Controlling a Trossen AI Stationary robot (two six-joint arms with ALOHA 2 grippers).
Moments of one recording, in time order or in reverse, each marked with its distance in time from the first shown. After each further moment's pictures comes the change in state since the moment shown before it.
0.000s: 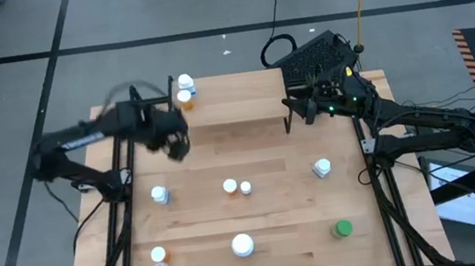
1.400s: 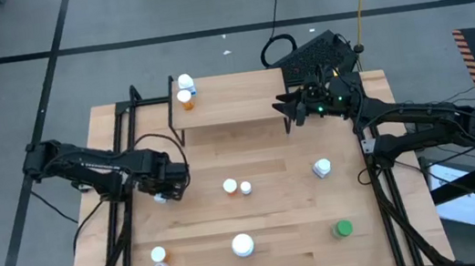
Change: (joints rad) left arm -0.220 -0.051 -0.648 0.370 0.263 -0.379; right arm -0.020 0.153 0.001 0.099 -0.091 0.053
